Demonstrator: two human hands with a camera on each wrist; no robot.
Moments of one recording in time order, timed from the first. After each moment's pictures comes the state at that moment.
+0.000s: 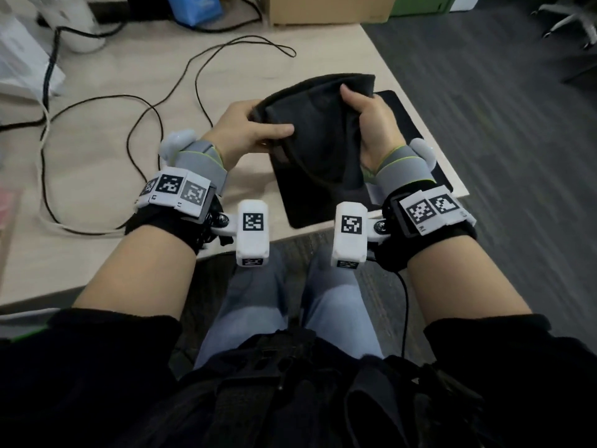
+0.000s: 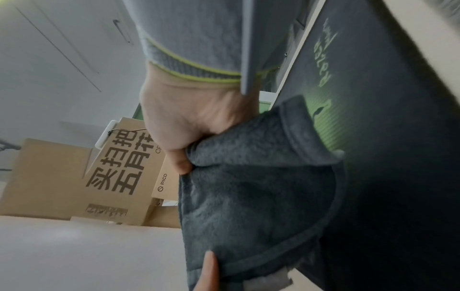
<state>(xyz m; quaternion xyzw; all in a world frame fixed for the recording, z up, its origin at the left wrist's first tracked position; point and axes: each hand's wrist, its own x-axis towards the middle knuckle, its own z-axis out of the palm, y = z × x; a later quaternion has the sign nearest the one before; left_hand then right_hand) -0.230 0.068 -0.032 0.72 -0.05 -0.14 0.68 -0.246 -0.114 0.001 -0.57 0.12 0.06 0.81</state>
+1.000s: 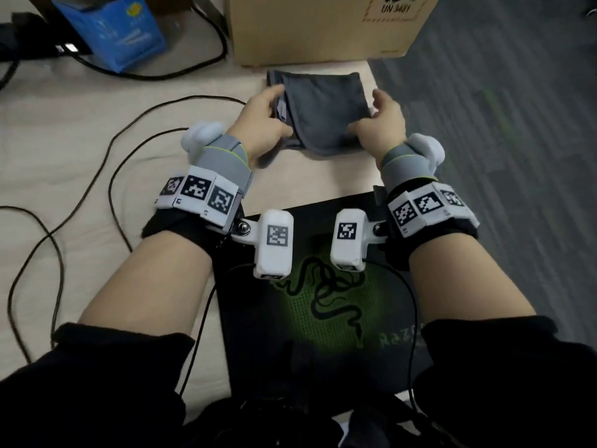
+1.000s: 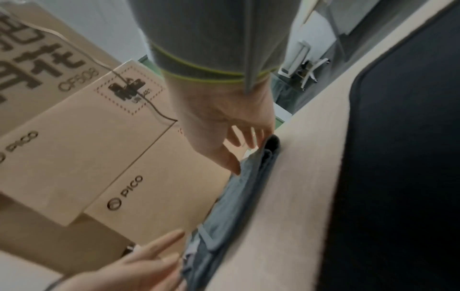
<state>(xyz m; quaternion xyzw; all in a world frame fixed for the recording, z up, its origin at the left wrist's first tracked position) 0.029 -0.015 -0.046 0.75 0.06 -0.15 0.64 0.033 -0.187 -0.043 -0.88 0.19 0.05 0.43</state>
